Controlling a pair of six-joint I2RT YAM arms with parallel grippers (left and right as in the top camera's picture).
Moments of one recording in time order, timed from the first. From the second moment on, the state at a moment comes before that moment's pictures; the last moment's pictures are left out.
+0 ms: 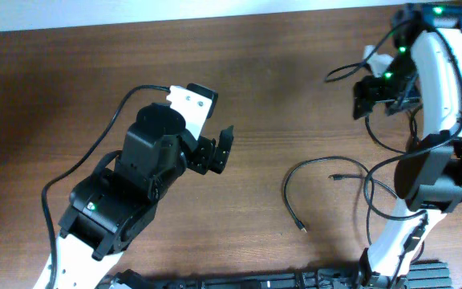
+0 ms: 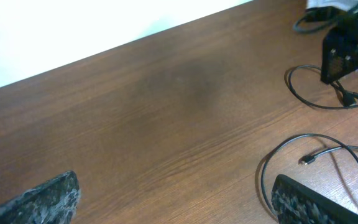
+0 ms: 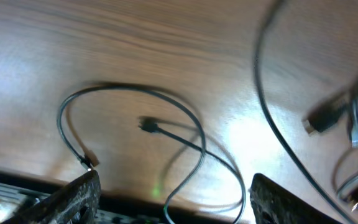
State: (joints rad) left arm -0.61 1.12 1.34 -0.80 -0.09 -0.07; right arm -0.14 2.07 2.02 -1.69 -0.10 -0.31
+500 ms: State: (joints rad) left arm -0.61 1.12 1.34 -0.80 -0.09 -0.07; right arm -0.10 1.87 1.63 -1.61 -0.03 -0.14
